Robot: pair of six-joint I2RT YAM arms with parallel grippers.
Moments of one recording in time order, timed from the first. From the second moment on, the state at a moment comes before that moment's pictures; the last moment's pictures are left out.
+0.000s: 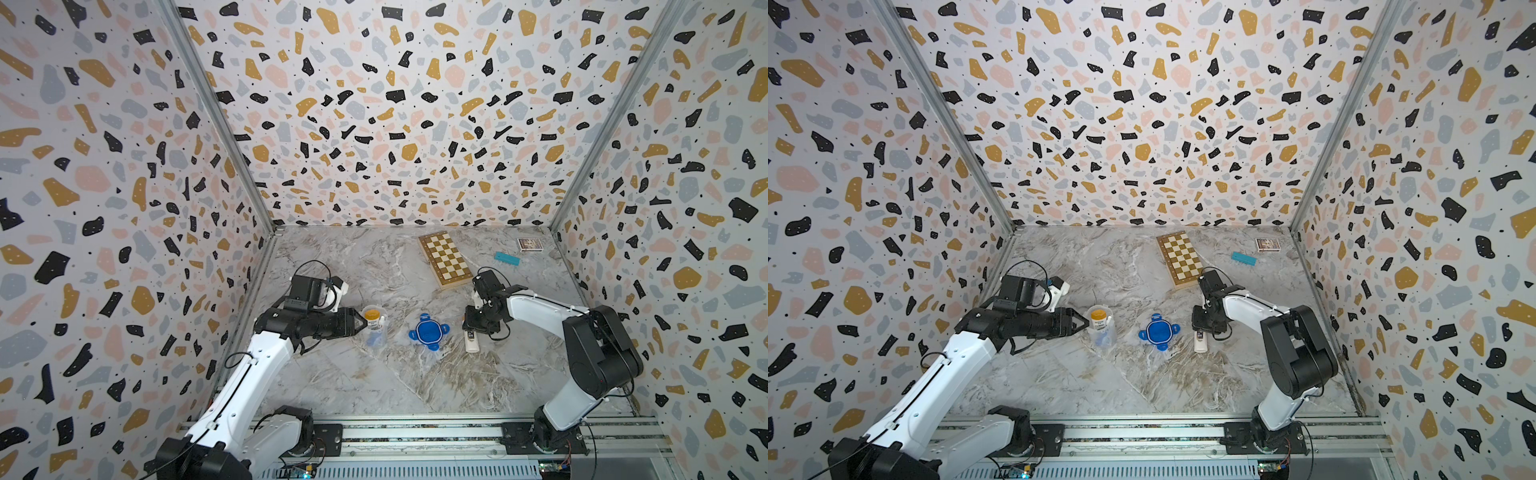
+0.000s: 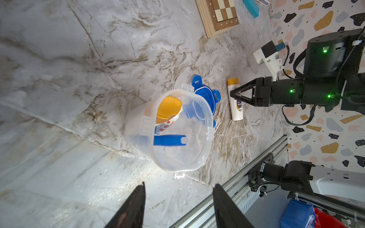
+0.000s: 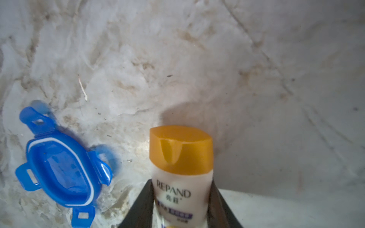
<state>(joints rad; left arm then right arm) -0.20 1.04 0.88 -0.83 0.56 -0.29 0.40 1.65 0.96 -0.60 -0.16 0.46</state>
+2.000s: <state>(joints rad) -0.11 1.01 0.88 -0.83 0.46 -0.30 1.00 1.45 0.95 0.39 0.00 0.26</state>
